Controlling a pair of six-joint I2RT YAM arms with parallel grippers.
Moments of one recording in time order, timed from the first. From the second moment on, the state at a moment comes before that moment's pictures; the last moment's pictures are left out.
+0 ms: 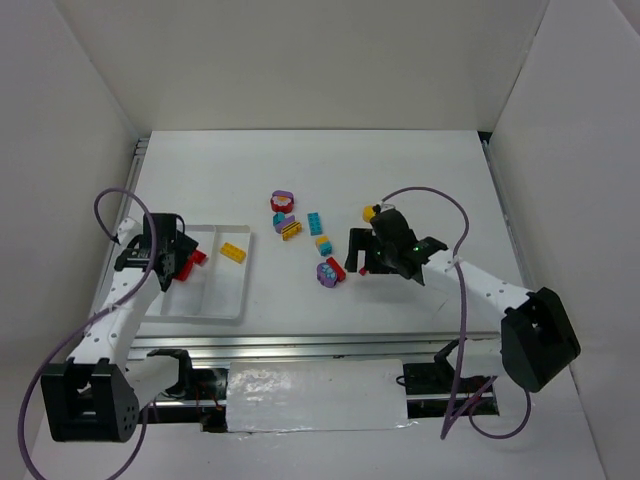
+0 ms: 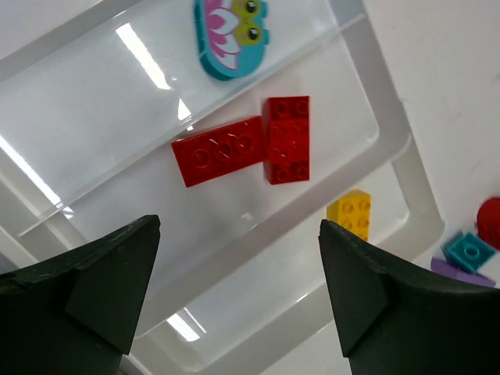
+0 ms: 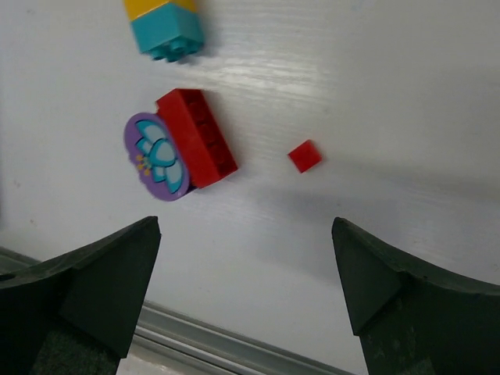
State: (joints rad) left arm 0.03 1.09 0.76 -0.68 -0.39 -1.04; right arm 0.60 1.27 0.79 -0.38 0.05 0.55
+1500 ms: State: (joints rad) left arm -0.05 0.73 0.92 -0.82 -0.01 -0.47; right arm 0.67 1.68 0.94 -0.47 0.45 1.03
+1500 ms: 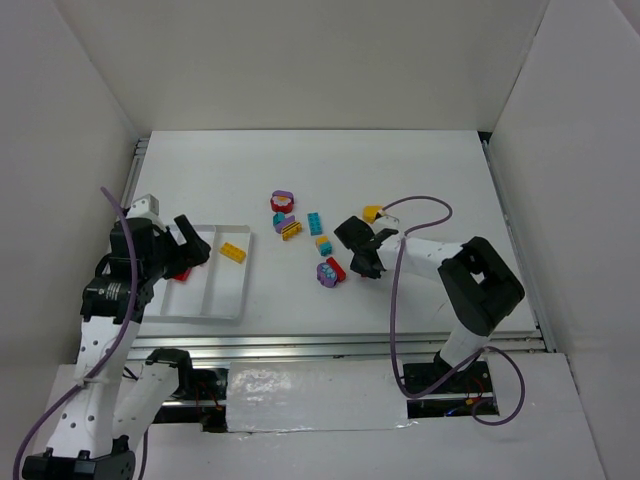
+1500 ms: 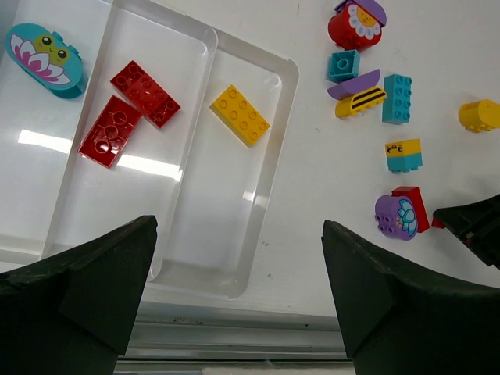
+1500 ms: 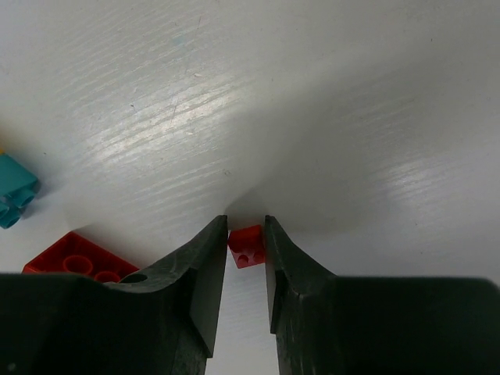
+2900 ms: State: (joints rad) left arm 0.16 0.44 0.91 -0.85 -0.18 -0.54; right arm 1.08 2.10 1.75 -0.31 0.17 0.82
